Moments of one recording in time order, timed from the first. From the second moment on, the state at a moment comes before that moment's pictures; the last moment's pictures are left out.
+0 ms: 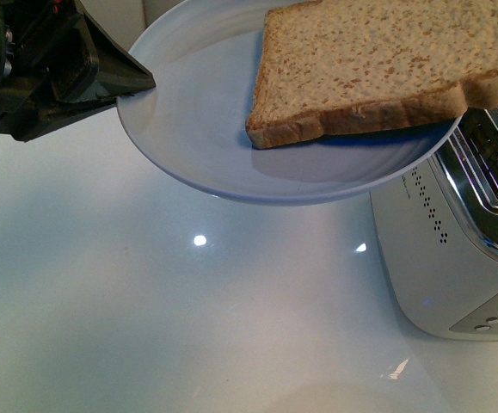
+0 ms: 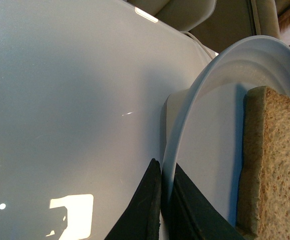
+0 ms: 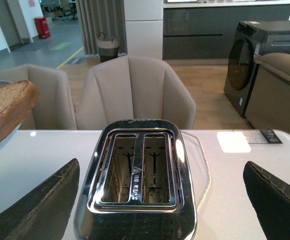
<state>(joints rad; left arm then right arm) -0.32 1.49 0.71 0.17 0.32 -0.64 0.00 0.00 0.02 0.00 0.00 0.00</state>
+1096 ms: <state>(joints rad) -0.32 1.49 0.71 0.17 0.32 -0.64 0.07 0.69 0.33 0.07 0.08 0.24</state>
